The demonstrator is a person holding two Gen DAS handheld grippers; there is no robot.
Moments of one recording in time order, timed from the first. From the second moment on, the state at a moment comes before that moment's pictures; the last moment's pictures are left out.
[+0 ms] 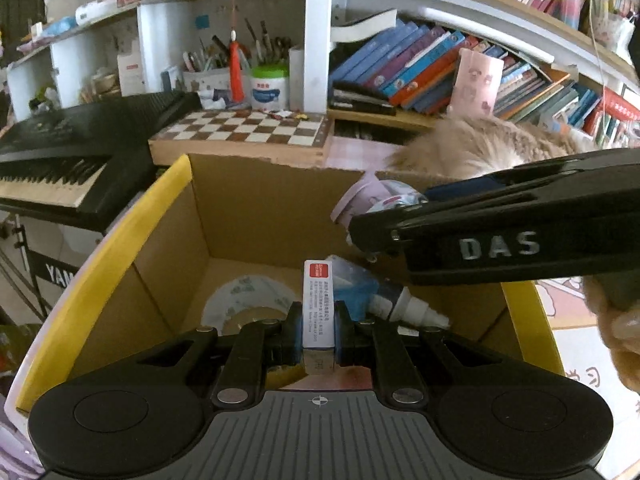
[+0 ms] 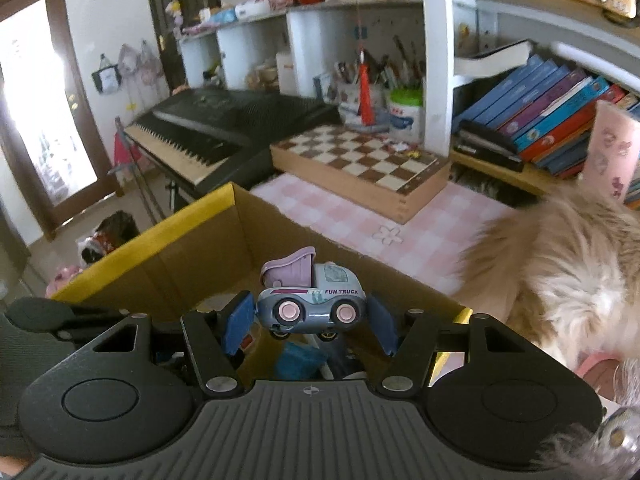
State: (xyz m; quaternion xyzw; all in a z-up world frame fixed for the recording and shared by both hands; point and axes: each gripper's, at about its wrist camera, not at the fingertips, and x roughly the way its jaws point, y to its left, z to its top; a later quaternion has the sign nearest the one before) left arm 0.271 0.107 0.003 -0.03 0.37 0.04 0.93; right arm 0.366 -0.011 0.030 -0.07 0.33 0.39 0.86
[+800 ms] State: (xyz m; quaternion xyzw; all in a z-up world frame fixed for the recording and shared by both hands) left arm 0.222 0.105 0.035 -0.04 0.28 0.07 0.96; right arm 0.375 0.007 0.025 -0.10 0.32 0.38 0.86
